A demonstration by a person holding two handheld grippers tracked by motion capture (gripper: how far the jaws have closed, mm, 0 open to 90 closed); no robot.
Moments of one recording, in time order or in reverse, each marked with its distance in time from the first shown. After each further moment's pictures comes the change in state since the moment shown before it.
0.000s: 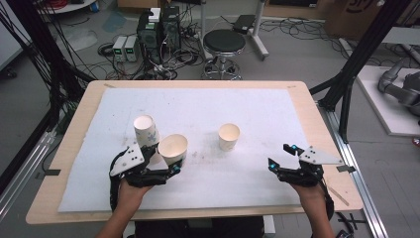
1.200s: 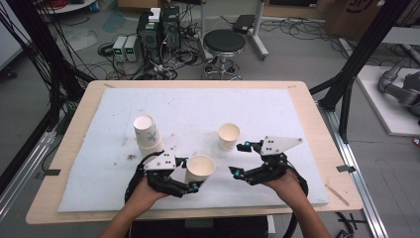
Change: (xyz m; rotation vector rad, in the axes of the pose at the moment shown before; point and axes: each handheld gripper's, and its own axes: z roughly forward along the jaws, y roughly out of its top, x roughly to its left) left arm -0.019 -0.005 0.043 0.305 -0.278 0.018; right arm 0.062 0.066 0.047 0.030 0.489 -0.157
